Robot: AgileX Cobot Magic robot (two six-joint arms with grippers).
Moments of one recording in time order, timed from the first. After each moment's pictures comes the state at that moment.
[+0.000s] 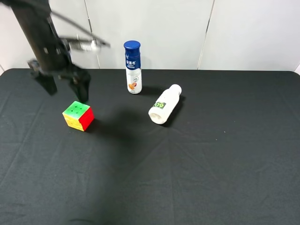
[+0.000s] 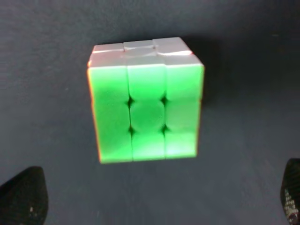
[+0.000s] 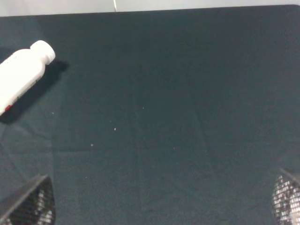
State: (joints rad) left arm -0.28 1.89 -1.48 -0.05 1.13 0.21; right arm 0.05 -0.01 -0.49 0.02 1.03 0.07
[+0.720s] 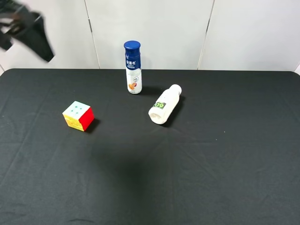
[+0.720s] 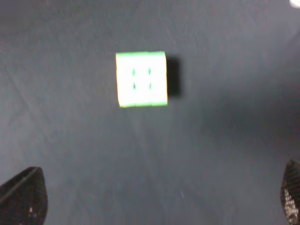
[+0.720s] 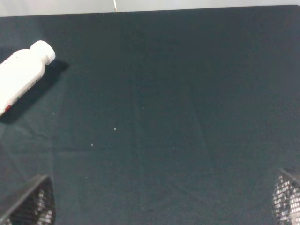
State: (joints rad) left arm -0.28 1.34 -1.29 -0.05 1.16 0.20; right arm 0.05 -0.01 -0.49 0.02 1.03 0.07
